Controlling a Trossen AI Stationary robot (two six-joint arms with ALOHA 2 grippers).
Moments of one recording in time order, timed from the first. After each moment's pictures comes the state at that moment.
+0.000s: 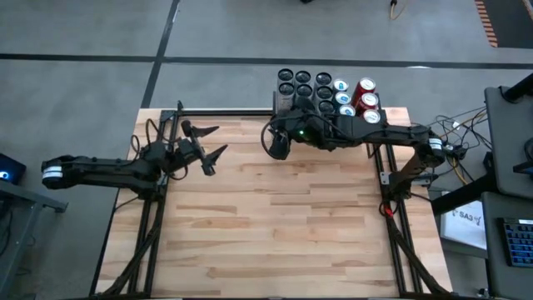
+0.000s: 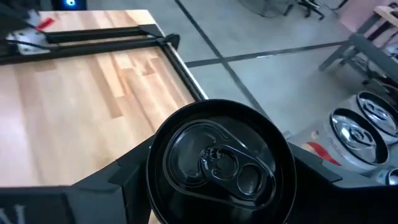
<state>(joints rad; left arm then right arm) 0.19 0.78 0.26 0.79 -0.24 0.28 -0.10 1.65 1.72 -0.66 0.50 0.01</state>
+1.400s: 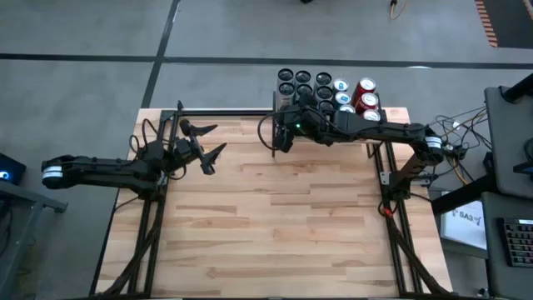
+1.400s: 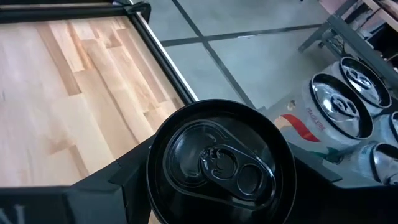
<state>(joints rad) 0.18 0.78 0.26 0.84 -0.24 0.28 -0.18 1.65 1.64 -0.64 0.53 -0.03</state>
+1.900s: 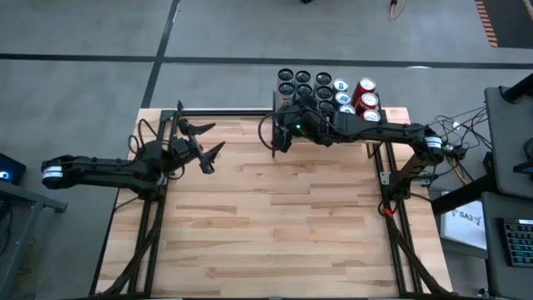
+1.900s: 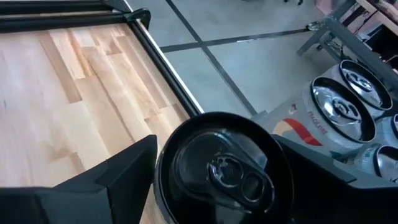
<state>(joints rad) 0.18 0.78 0.26 0.88 -0.24 0.31 -0.18 1.65 1.61 -0.60 0.53 -0.02</state>
